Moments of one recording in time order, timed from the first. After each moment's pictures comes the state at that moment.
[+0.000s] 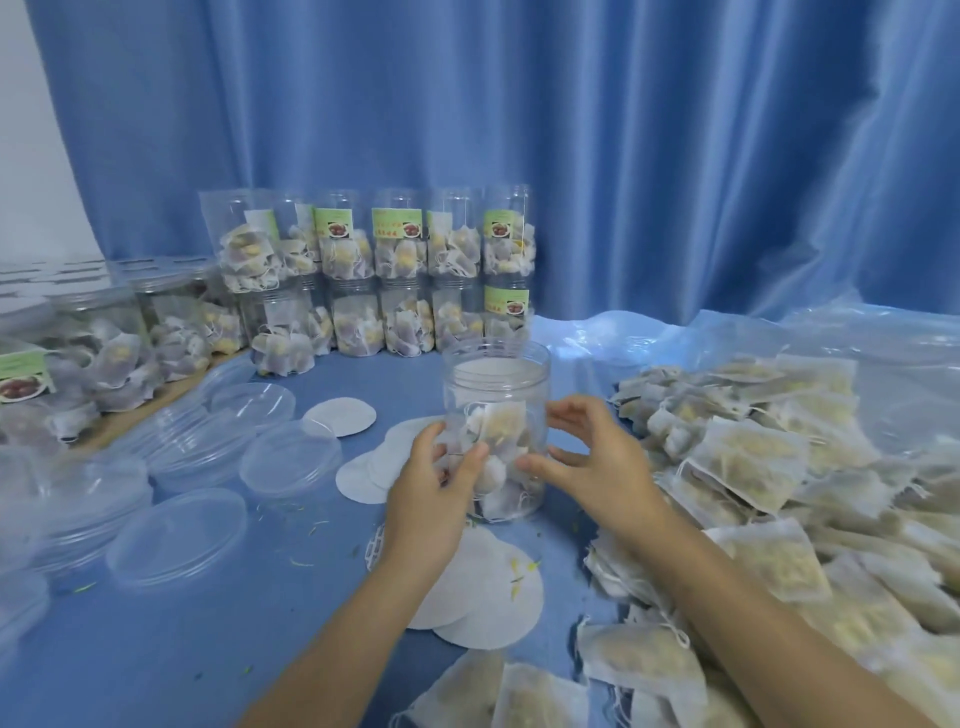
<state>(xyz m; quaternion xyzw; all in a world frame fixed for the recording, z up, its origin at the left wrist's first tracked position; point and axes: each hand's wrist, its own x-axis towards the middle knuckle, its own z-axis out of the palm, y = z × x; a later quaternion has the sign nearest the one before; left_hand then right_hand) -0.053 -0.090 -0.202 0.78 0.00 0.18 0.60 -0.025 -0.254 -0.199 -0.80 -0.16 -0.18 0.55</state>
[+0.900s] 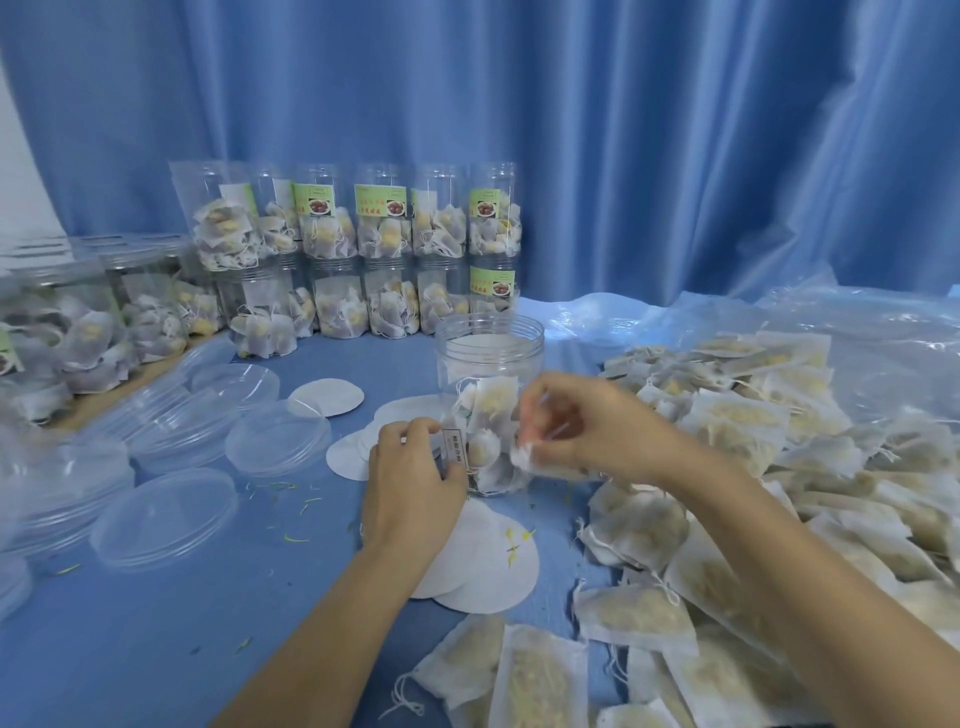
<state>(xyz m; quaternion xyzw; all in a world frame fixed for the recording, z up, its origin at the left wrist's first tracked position) -0.057 -0.078 -0.208 0.91 0.03 0.23 0.35 -0.058 -0.259 -0.141 -0.86 -0.28 -0.03 0.42</state>
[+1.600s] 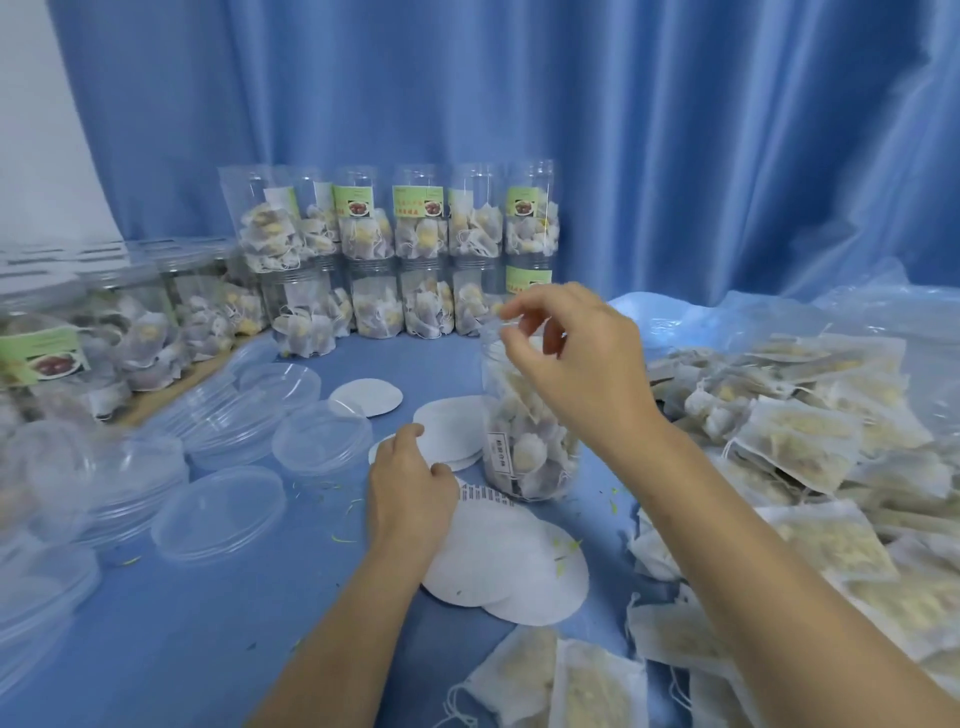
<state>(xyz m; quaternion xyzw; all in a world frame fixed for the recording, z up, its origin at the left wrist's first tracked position) -0.047 -0.045 -0.213 0.89 0.12 0.21 0.39 -0.046 -0.189 -0.114 -0.80 -0.23 -0.41 0.38</state>
